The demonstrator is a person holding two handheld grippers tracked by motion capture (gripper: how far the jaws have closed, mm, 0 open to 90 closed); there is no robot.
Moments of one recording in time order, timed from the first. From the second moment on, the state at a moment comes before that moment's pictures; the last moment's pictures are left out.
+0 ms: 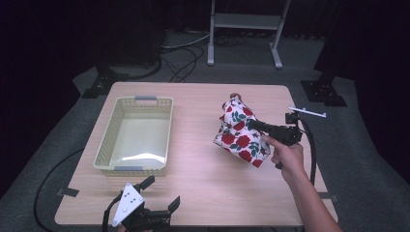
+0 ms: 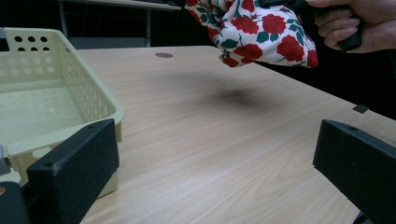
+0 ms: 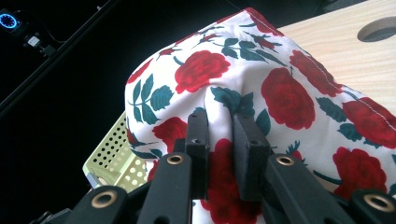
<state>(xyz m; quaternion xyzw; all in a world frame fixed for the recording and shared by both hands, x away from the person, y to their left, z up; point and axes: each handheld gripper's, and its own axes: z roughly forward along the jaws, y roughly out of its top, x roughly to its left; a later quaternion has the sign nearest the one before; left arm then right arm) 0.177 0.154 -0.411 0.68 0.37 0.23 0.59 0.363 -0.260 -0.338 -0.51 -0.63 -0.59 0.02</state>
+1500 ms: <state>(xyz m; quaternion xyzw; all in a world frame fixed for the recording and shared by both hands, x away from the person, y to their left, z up) 0.177 0.157 -0.411 0.68 0.37 0.23 0.59 0.391 -0.190 -0.310 -0.47 -0.65 -0.60 0.06</state>
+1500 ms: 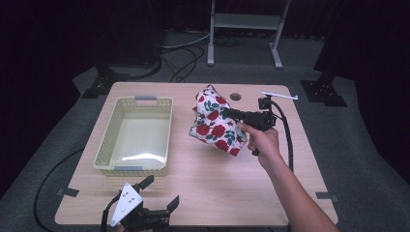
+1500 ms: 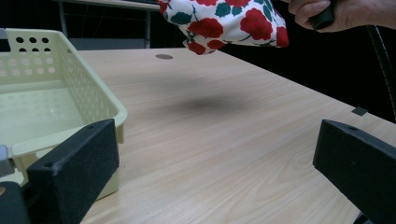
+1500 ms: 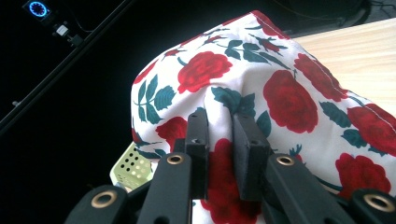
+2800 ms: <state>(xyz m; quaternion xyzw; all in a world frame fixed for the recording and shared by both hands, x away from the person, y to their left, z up) 0.179 0.159 -0.411 0.68 0.37 0.23 0.59 0.415 -0.101 -0.297 -0.42 -0.68 -0.59 0.09</state>
